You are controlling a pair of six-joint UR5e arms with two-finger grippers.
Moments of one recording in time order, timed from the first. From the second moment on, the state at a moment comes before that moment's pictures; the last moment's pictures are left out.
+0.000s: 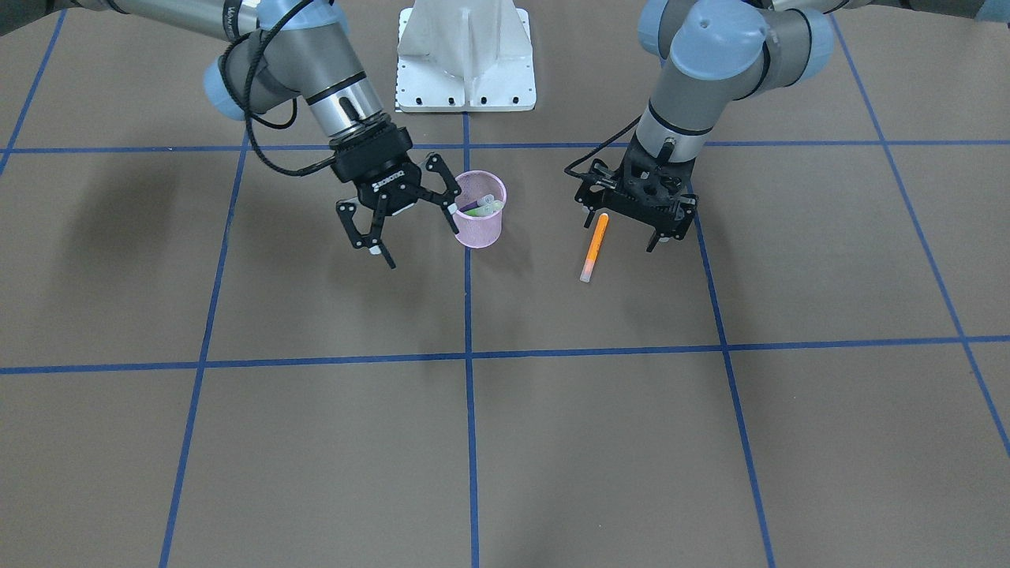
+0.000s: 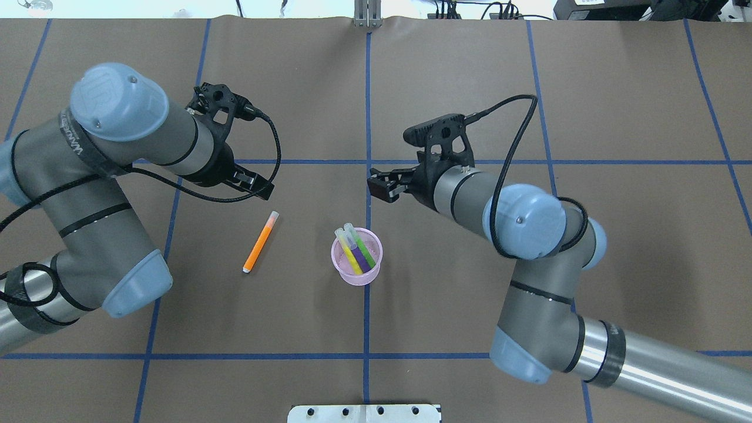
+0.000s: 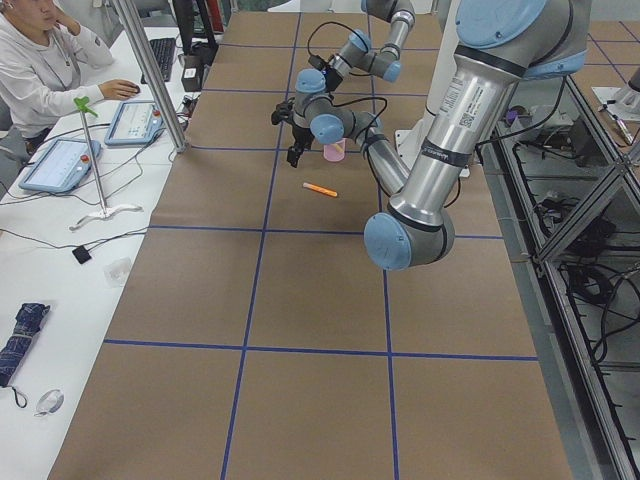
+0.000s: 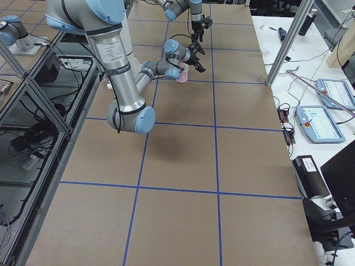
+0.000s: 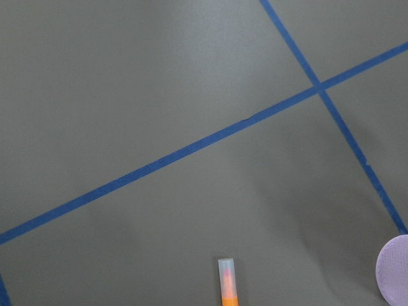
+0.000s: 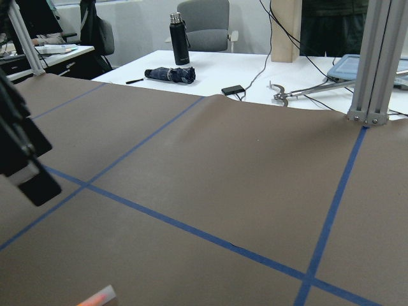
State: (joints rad) left arm -0.67 -2.04 -1.85 -1.68 -1.93 -0.73; right arm 0.54 -1.08 1.77 -0.99 1.49 0.90
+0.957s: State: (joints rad) left arm -0.57 -2.04 -1.64 -1.91 -1.85 -0.80; right arm 1.09 -1.25 1.80 -1.40 2.16 0.58
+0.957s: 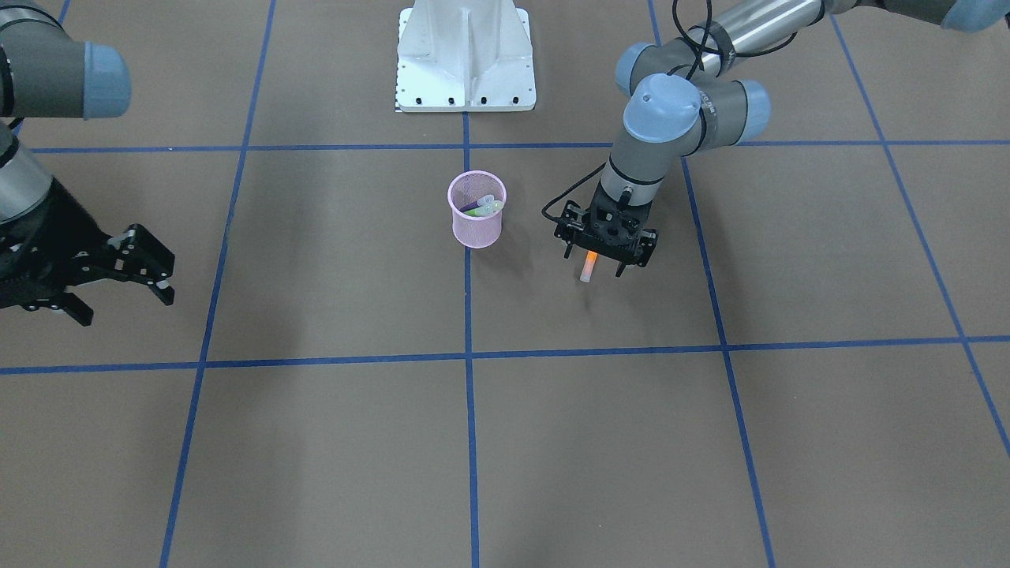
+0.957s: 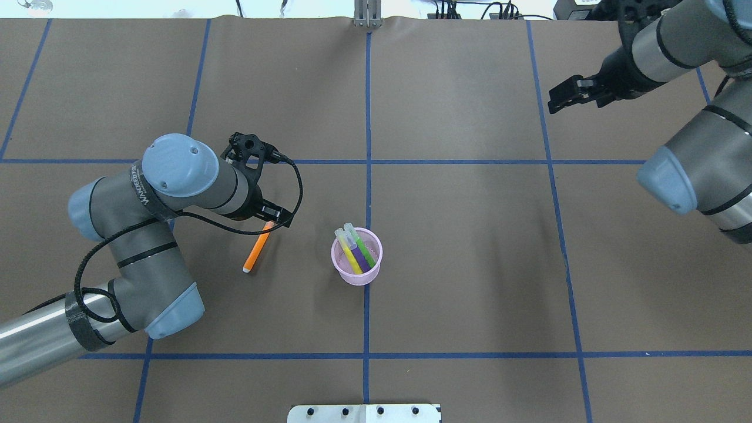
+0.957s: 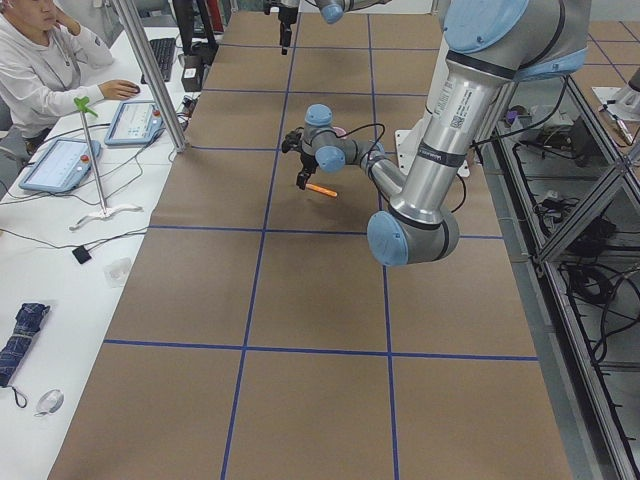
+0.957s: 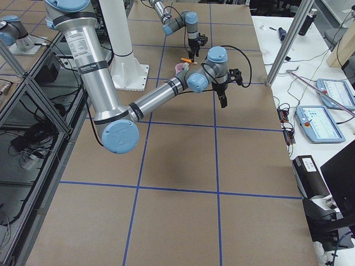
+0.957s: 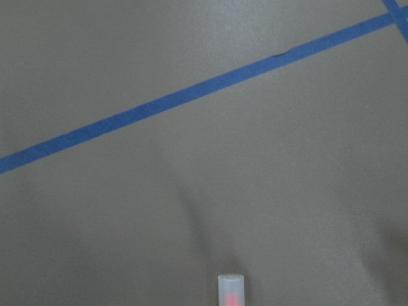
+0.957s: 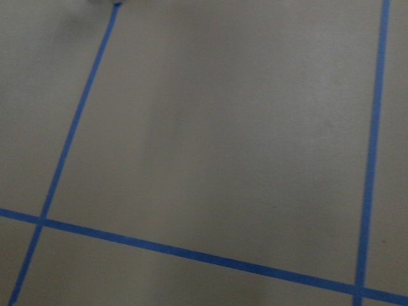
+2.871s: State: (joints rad) left arm -0.55 -2.03 -1.81 -1.96 -1.85 -0.80; right arm 1.19 -1.31 1.79 -1.45 2.19 0.42
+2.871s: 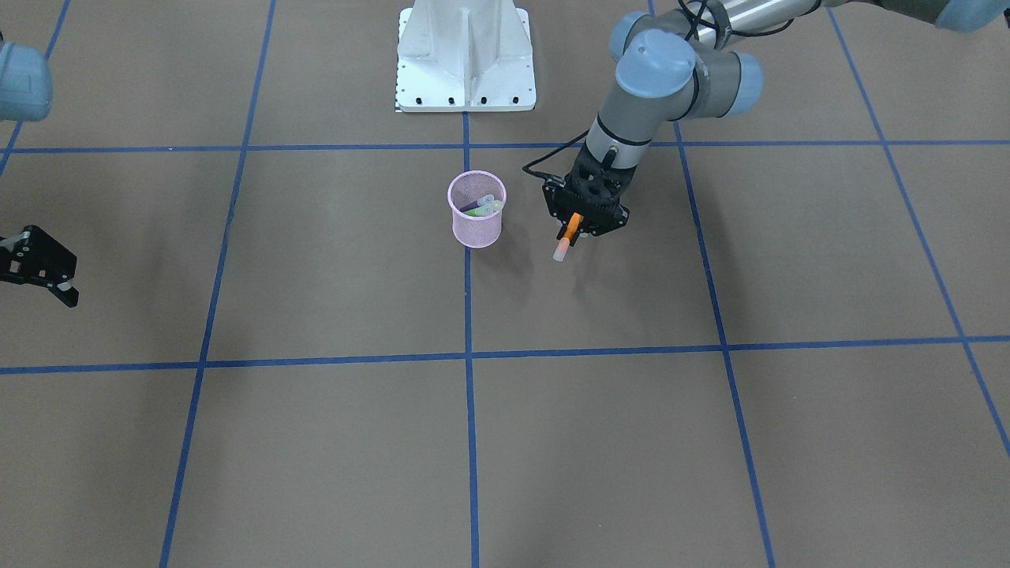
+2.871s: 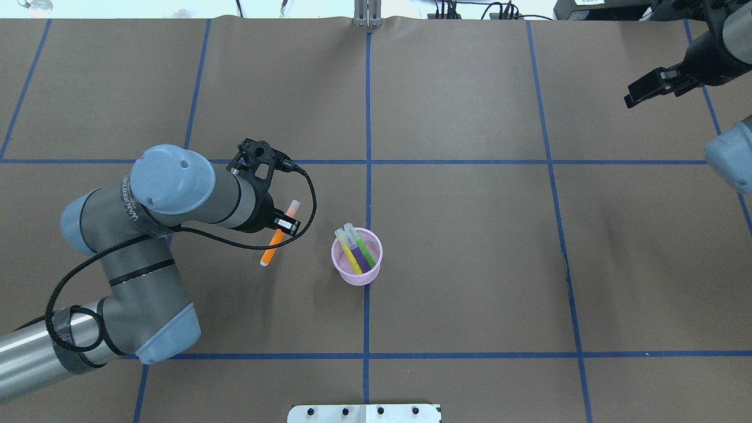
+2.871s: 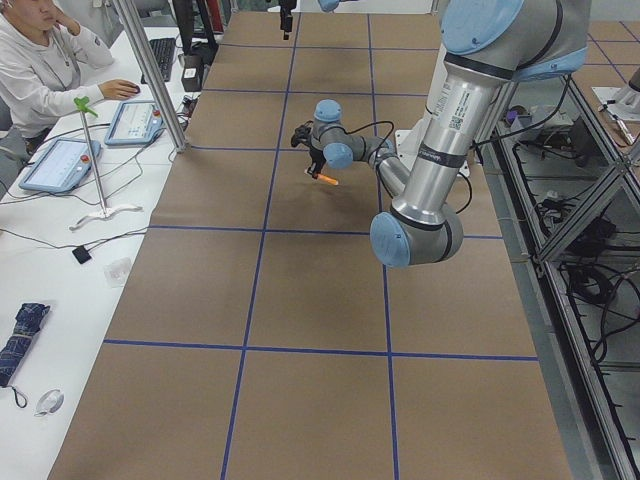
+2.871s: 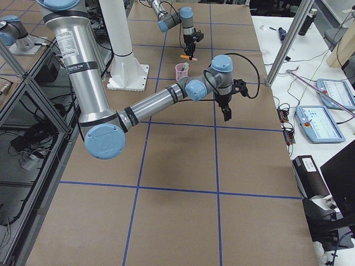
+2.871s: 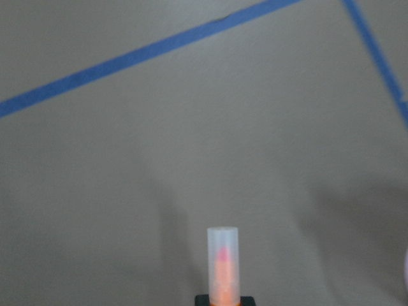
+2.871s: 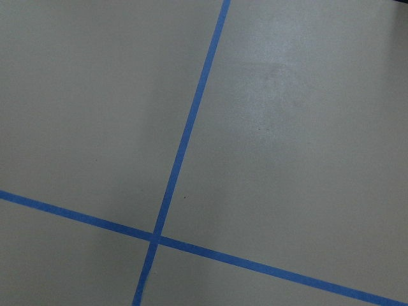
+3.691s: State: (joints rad) left arm -0.53 -2.05 -1.69 -2.80 -1.76 -0.69; right arm 1.27 -1.31 1.73 -1.45 2.23 0.28
